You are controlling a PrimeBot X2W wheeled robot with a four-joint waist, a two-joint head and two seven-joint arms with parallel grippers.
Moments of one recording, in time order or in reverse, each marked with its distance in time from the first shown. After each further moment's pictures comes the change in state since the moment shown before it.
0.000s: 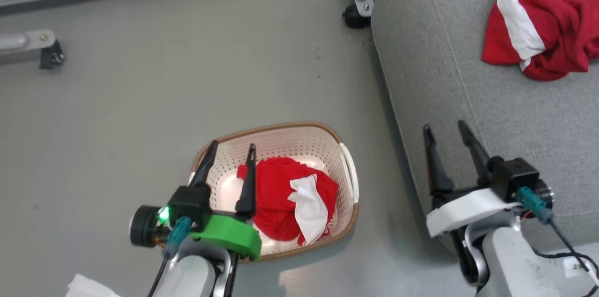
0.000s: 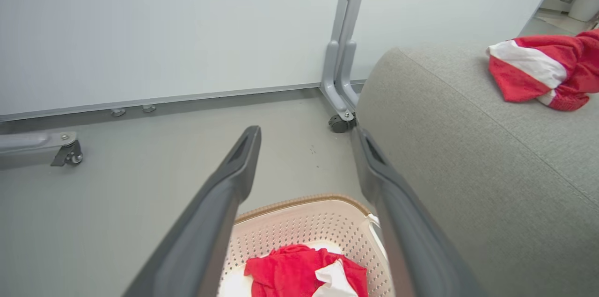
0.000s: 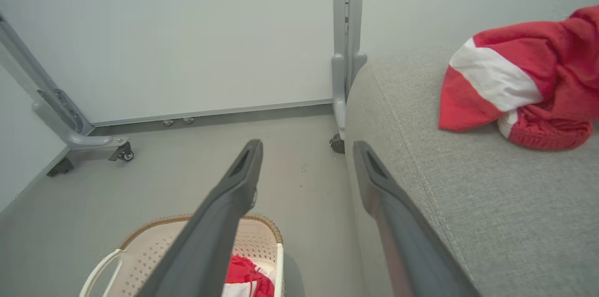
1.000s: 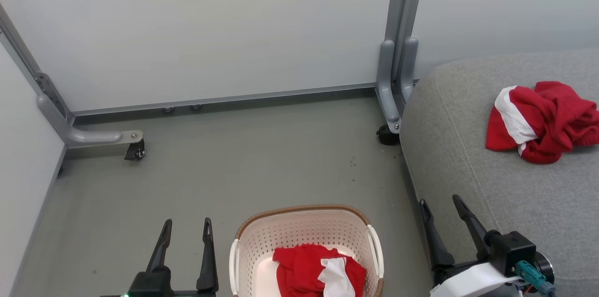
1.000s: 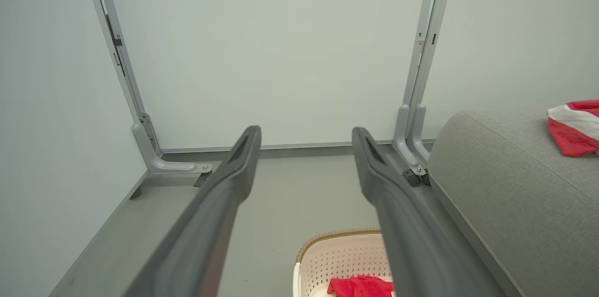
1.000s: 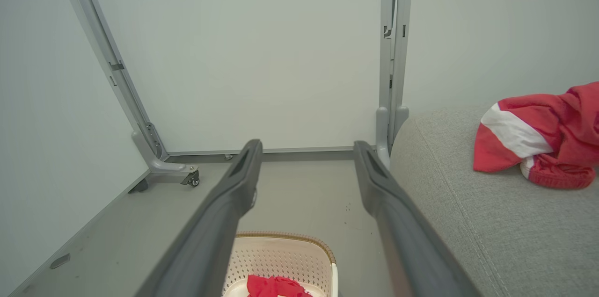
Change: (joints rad) left arm 0.392 -0.054 0.284 -0.178 0.192 -0.076 0.000; right arm 0.292 0.002 0.057 -0.123 0.016 0.000 0.000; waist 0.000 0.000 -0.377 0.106
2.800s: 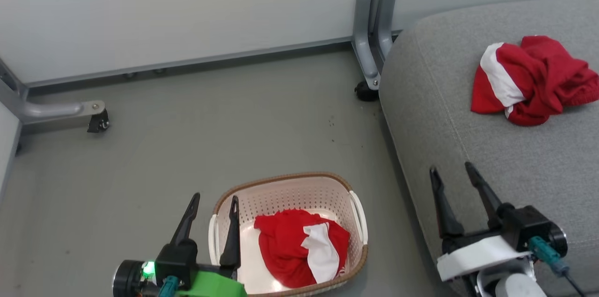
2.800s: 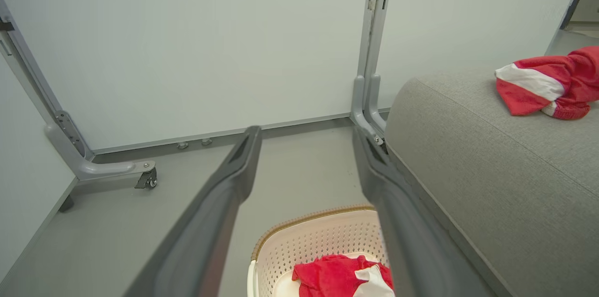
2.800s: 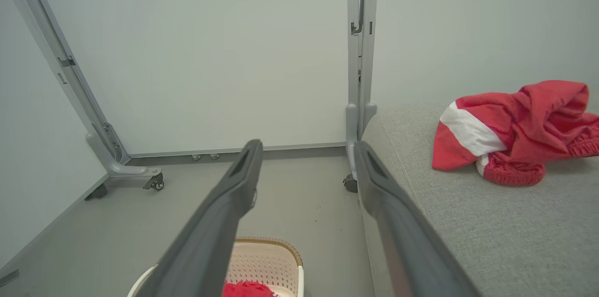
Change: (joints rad) left arm -0.097 -0.002 -0.073 0.054 0.019 -0.028 0.000; right arm -0.058 0.000 -0.036 -0.045 -0.038 0.000 0.000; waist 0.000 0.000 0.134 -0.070
